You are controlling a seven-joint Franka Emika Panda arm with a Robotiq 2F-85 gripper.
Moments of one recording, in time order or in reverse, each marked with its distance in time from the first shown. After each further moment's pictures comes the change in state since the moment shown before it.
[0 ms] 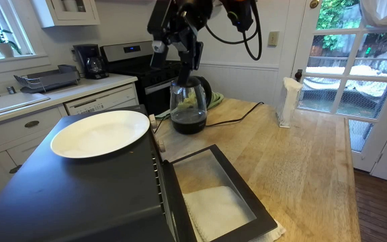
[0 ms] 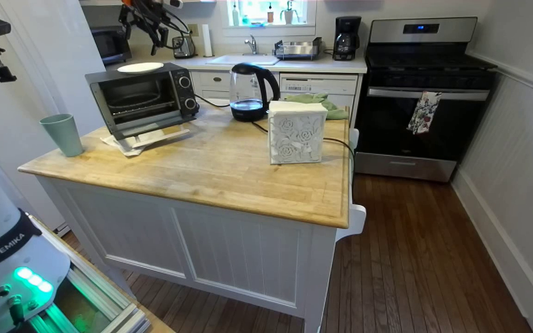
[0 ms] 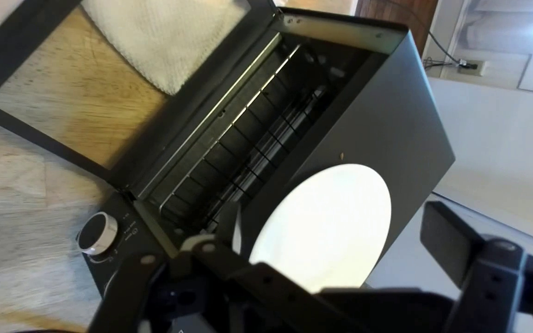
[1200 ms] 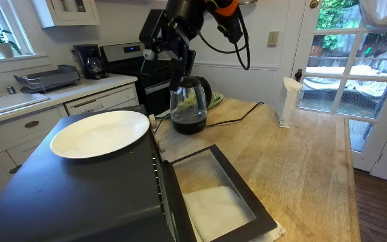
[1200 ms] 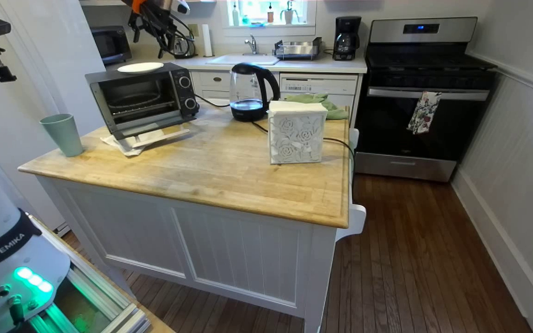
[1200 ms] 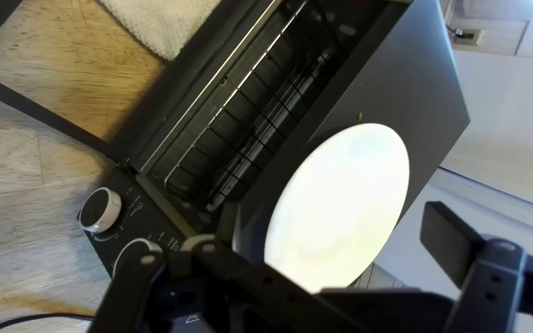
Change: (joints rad) arm -0.024 0.068 0.018 0.043 0.037 0.060 -0.005
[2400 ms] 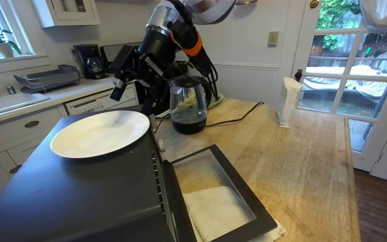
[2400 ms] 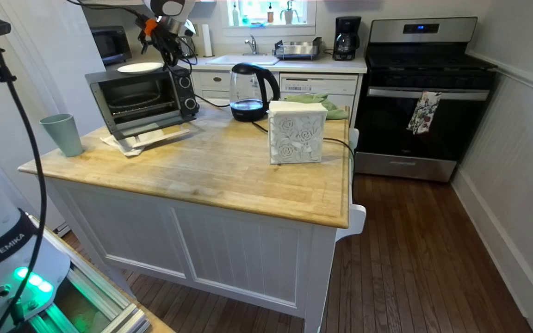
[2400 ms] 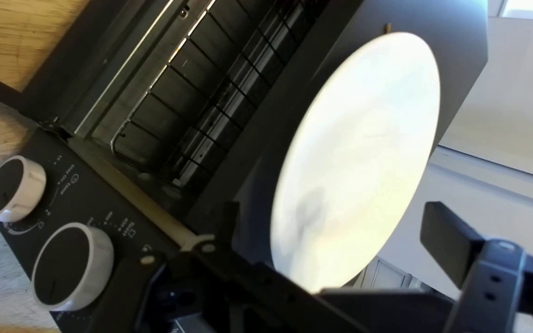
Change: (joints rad) arm -0.013 0.246 0.081 0.192 0.070 0.074 -0.008
